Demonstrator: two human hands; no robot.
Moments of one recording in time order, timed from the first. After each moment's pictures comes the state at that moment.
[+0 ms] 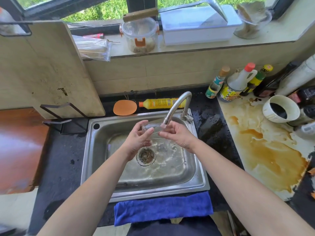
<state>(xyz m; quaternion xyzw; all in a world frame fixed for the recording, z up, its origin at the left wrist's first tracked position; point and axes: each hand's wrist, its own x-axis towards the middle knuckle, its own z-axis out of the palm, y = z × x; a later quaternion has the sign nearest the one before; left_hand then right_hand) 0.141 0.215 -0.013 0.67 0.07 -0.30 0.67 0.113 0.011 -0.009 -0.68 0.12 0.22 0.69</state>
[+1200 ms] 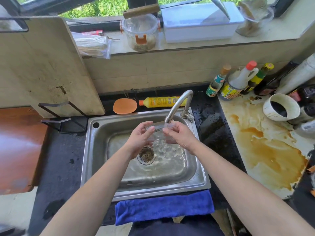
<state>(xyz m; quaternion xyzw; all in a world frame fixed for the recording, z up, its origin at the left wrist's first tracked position) 0.142 0.209 -0.016 0.67 0.08 -0.31 0.66 0.107 0.017 -0.008 -0.68 0.18 0.18 0.68</state>
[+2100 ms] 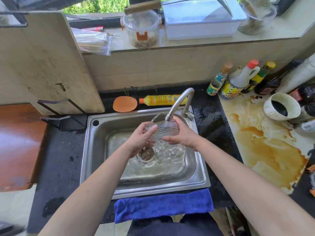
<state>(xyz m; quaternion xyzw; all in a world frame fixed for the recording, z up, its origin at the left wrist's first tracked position) 0.140 0.211 -0.015 0.67 0.06 -0.36 0.64 0.110 -0.003 -0.025 -0.73 0.11 0.25 0.62</state>
